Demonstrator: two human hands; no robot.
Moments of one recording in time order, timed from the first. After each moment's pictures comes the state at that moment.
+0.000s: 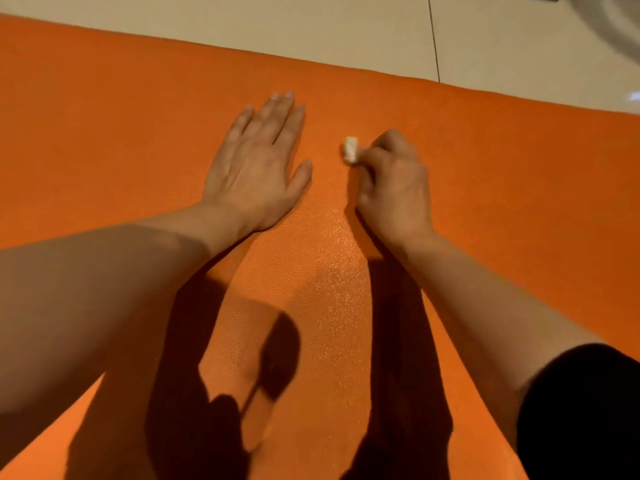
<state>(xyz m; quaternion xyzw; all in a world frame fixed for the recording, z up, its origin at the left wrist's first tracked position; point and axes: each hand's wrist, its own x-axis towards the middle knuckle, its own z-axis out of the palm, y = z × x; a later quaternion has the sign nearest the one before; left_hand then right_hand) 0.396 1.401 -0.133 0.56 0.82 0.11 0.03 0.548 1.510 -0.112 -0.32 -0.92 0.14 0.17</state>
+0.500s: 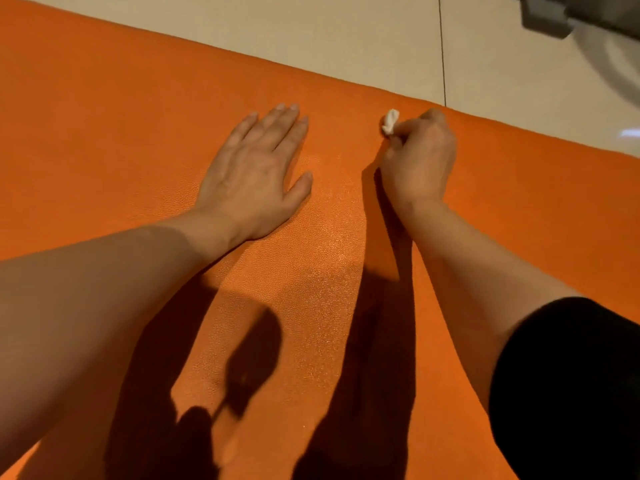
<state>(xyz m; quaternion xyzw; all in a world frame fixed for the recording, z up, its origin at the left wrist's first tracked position) 0.393 1.402 -0.130 0.55 0.83 0.12 0.02 0.515 1.566 -0.109 -0.47 -0.86 0.11 0.18</state>
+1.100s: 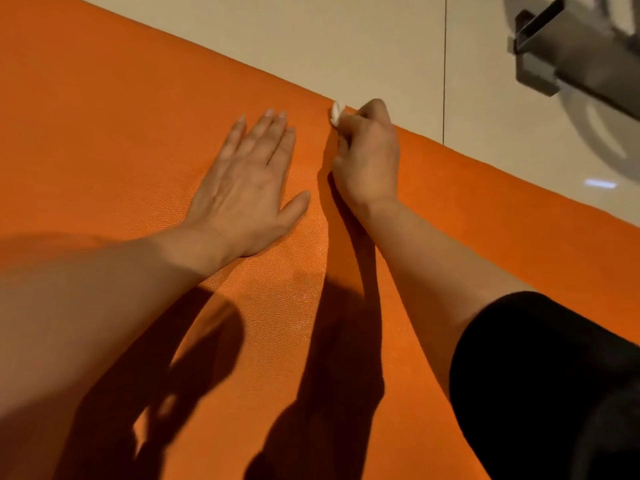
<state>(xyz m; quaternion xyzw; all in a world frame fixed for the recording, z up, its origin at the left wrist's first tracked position) 0.395 1.400 -0.130 0.51 0.85 0.14 0.03 0.461 1.554 -0.113 -0.30 -0.93 0.15 0.17</state>
